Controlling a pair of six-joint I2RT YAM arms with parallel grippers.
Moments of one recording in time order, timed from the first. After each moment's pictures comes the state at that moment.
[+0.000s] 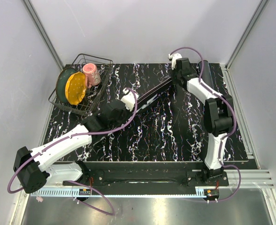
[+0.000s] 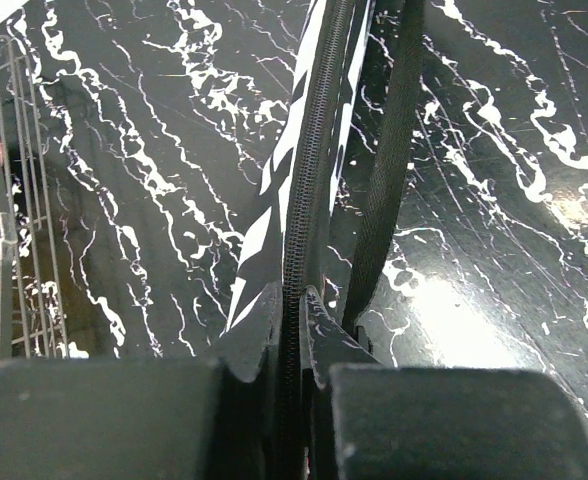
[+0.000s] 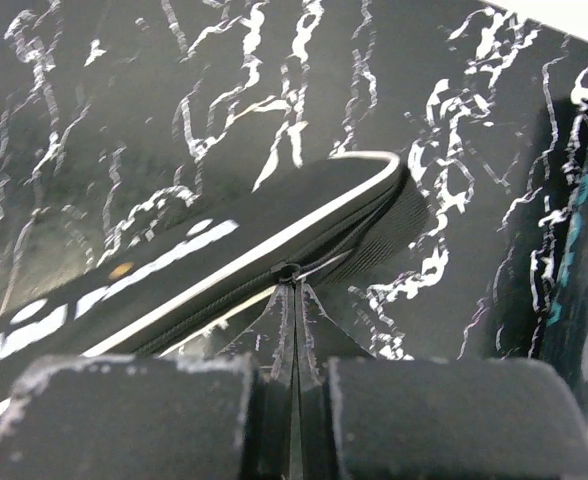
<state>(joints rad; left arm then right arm) -0.83 1.15 0.93 -0.31 -0.31 0.04 0.28 2.00 1.57 -0.17 0.09 -0.13</state>
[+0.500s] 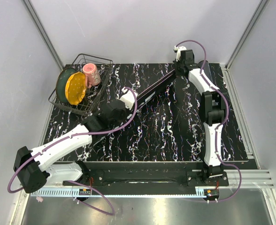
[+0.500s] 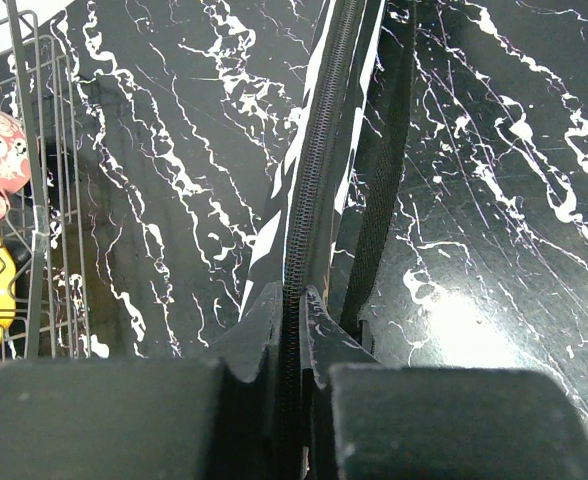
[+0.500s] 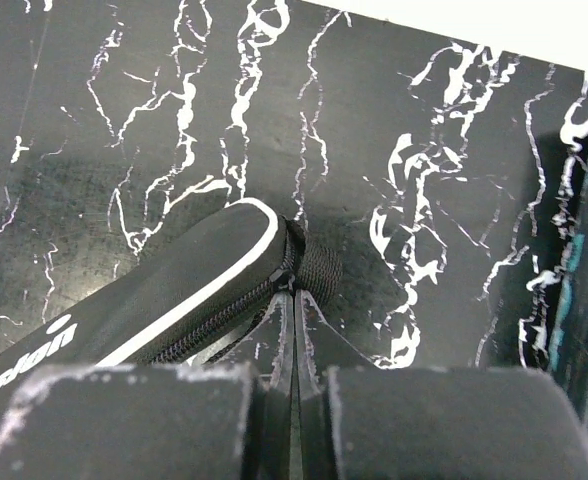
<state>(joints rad) -0.84 1.15 0.93 -0.29 -0.39 0.04 0.17 2.30 2.02 -0.35 0.05 -0.10</state>
